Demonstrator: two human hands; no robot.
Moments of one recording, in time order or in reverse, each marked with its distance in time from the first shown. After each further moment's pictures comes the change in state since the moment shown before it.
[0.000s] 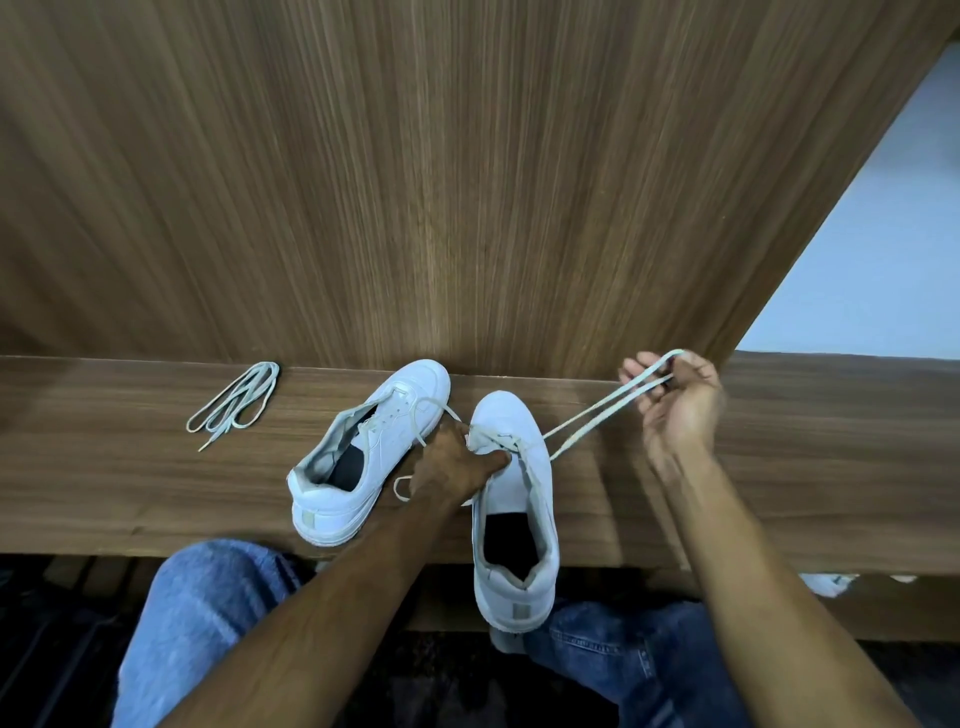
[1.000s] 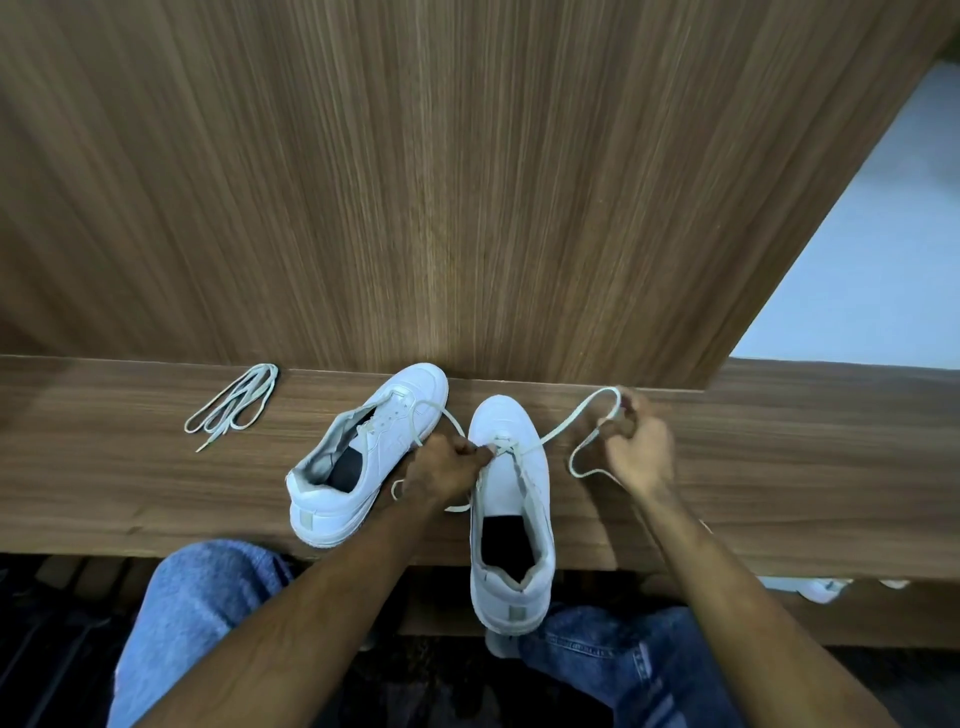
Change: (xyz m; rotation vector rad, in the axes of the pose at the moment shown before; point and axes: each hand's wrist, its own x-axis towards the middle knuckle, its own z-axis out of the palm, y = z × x) left_hand 0.001 -0.005 -0.007 -0.068 -0.058 0.028; right_hand -0.008 0.038 -0.037 -1.279 -0.151 -0.289
